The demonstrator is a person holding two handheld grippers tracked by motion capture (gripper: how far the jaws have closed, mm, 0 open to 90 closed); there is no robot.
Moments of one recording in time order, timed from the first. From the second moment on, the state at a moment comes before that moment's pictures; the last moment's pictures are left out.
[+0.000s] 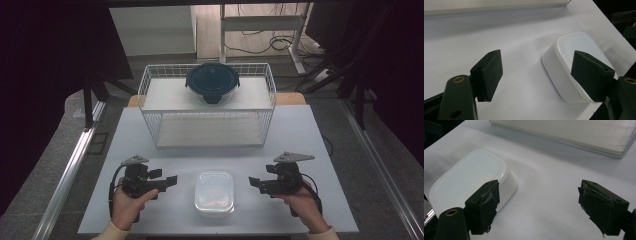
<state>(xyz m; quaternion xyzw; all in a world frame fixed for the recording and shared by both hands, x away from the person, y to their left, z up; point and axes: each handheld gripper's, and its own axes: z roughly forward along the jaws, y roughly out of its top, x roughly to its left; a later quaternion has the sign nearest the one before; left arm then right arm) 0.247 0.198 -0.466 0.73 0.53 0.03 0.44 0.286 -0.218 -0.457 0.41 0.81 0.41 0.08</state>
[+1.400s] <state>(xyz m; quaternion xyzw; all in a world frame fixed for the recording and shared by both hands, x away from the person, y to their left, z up) 0.261 0.169 -0.484 0.72 0.50 -0.09 0.47 0.274 -0.184 -0.473 0.43 0.79 0.44 -0.05</state>
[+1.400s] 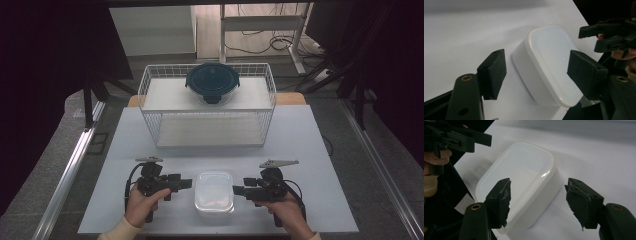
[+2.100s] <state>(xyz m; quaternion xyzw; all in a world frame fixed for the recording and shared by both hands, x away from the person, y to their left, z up) 0.265 0.159 -0.500 0.71 0.51 -0.14 0.47 0.277 -0.174 -0.491 0.46 0.77 0.44 -0.09</state>
